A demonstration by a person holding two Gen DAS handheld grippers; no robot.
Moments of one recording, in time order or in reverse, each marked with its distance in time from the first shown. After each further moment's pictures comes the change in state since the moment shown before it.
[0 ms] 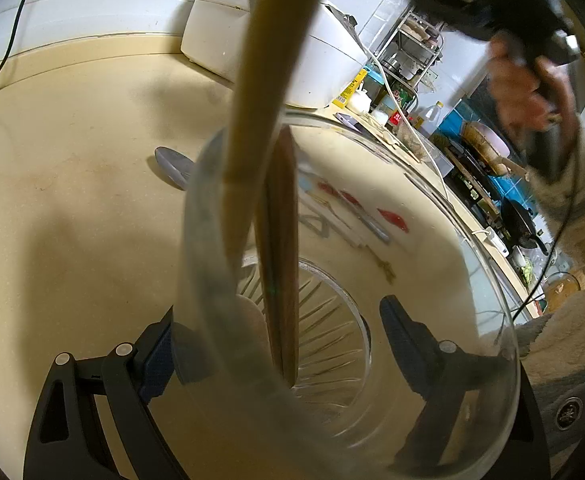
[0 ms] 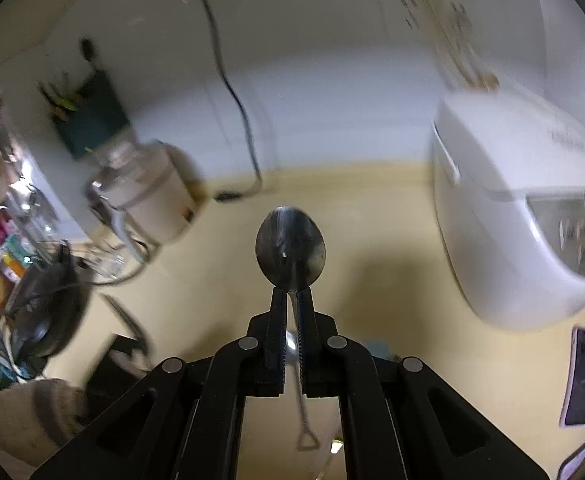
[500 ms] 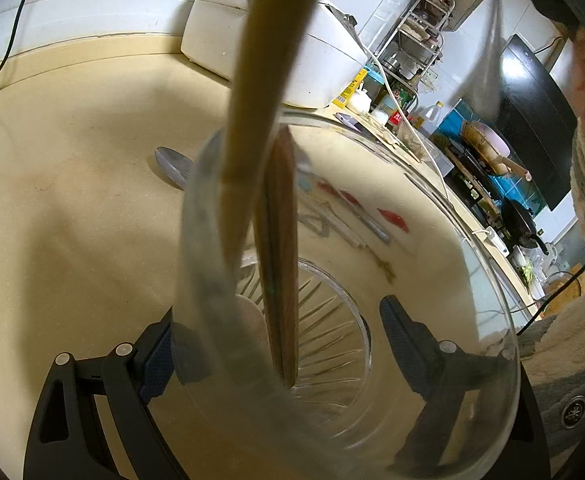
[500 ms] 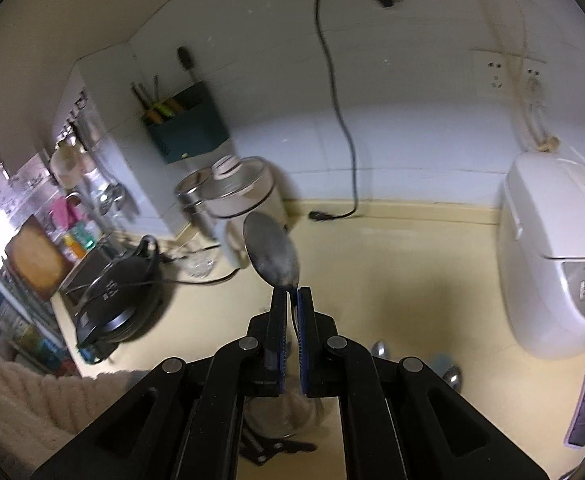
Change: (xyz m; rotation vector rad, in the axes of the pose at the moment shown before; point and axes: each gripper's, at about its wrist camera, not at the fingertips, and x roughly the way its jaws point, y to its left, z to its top) left arm 0.000 -0.001 0.000 0.000 0.000 0.000; right arm -0.050 0.082 0.013 -0.077 0.012 0.212
